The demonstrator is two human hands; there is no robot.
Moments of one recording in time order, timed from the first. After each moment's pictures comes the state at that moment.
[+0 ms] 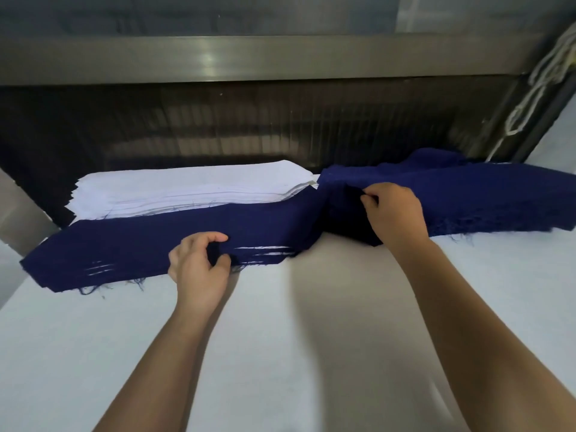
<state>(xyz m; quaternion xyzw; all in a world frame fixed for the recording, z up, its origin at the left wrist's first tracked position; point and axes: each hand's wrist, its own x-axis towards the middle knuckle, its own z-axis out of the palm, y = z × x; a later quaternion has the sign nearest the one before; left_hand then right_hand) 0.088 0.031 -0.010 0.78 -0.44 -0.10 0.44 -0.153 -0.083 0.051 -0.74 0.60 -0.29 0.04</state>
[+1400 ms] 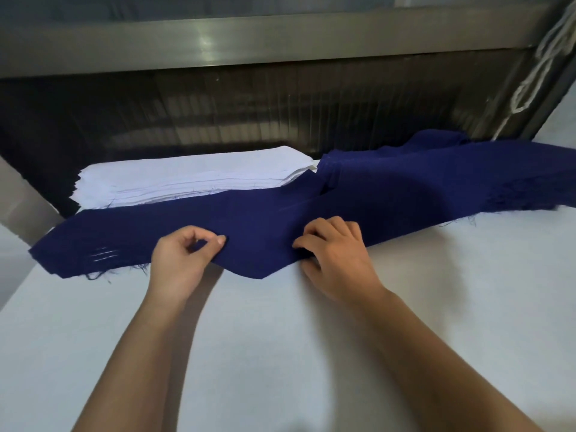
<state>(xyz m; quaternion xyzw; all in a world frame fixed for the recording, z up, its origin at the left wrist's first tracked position) 0.103 0.057 0.010 0.71 -0.45 -0.19 0.51 -0.112 0.004 0.009 -0.88 0.41 -0.26 0.02</state>
